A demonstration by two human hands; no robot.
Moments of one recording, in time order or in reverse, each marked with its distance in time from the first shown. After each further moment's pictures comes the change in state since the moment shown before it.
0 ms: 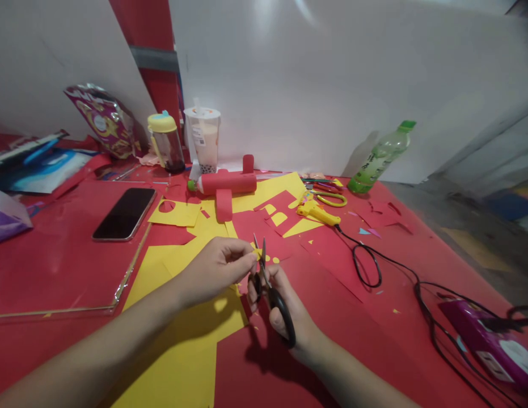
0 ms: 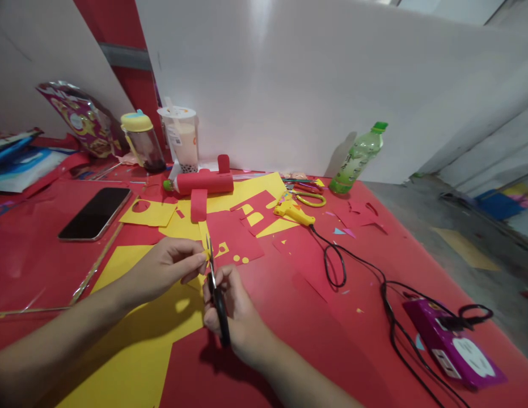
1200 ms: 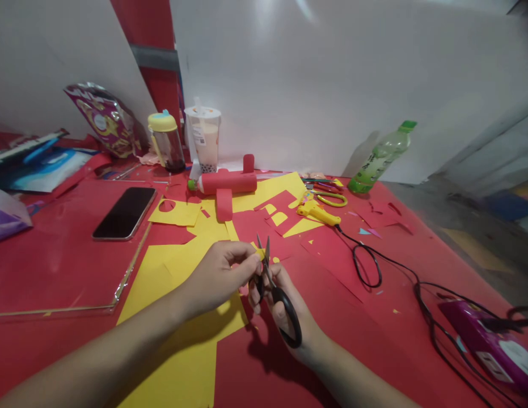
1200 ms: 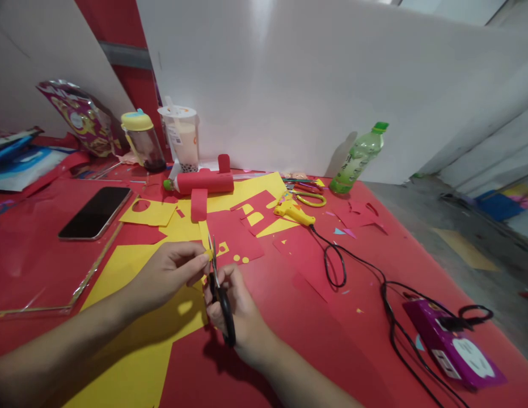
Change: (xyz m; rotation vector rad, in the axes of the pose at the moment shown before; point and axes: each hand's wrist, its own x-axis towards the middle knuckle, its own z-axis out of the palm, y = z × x) left_hand -0.003 -0.004 0.009 0.009 0.080 0.036; right_hand -0.002 0.005 -0.001 0.029 0.051 0.047
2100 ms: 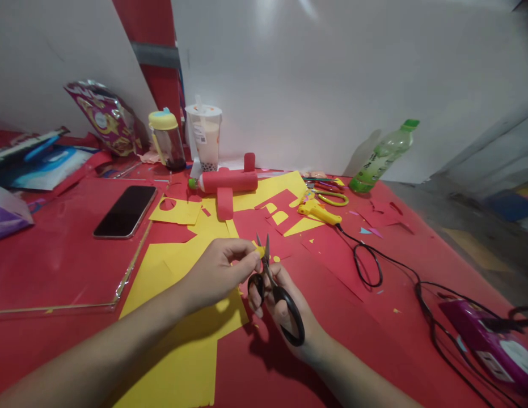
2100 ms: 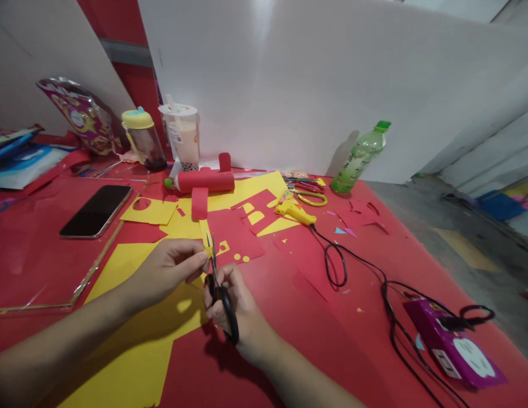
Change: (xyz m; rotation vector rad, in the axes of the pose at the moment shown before) left_hand 0.001 0.004 -0.003 0.029 0.008 0.014; right_hand 0.000 0.005 -0.002 0.091 -0.046 -0.036
